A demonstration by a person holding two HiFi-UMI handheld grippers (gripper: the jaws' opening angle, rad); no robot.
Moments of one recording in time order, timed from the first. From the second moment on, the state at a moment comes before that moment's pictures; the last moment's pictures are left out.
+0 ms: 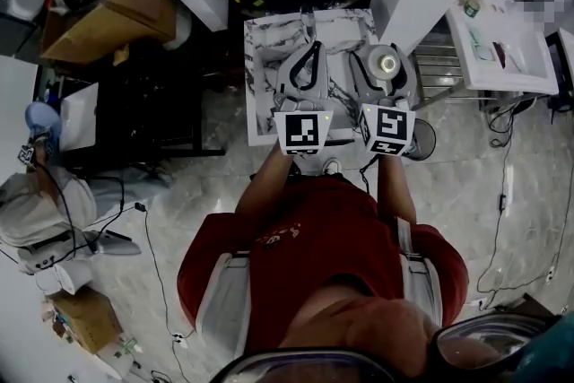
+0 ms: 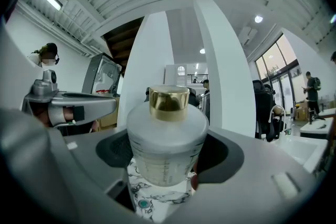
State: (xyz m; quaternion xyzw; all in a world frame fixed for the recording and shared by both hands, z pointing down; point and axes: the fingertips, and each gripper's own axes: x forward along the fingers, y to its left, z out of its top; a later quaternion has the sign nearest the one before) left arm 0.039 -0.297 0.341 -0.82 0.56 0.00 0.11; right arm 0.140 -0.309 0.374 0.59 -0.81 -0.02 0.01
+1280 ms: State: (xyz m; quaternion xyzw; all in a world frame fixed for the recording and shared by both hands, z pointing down) left arm -0.010 -0.386 0.373 -0.85 0.53 0.00 0.07; right arm 0.092 -0.388 0.420 0.62 -0.79 0.01 0.05
